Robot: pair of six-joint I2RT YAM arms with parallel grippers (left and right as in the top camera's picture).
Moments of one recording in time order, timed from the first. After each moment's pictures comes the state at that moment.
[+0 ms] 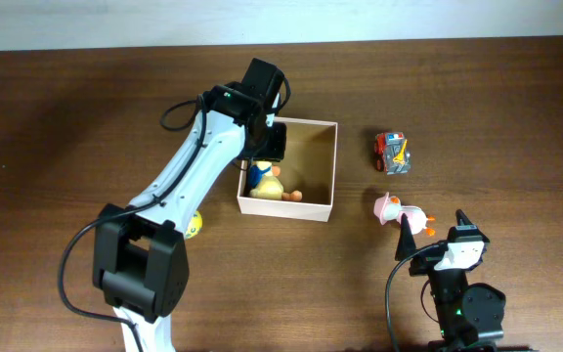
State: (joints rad) left arm -0.45 2.02 1.77 -1.03 0.05 -0.30; right arm 0.07 0.01 0.01 -0.07 0.03 0.00
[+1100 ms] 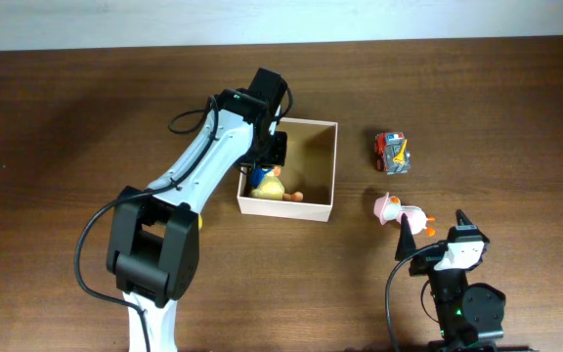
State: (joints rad) left arm -0.45 2.11 1.77 -1.03 0.05 -0.30; right arm 0.07 0.01 0.01 -0.07 0.03 0.00
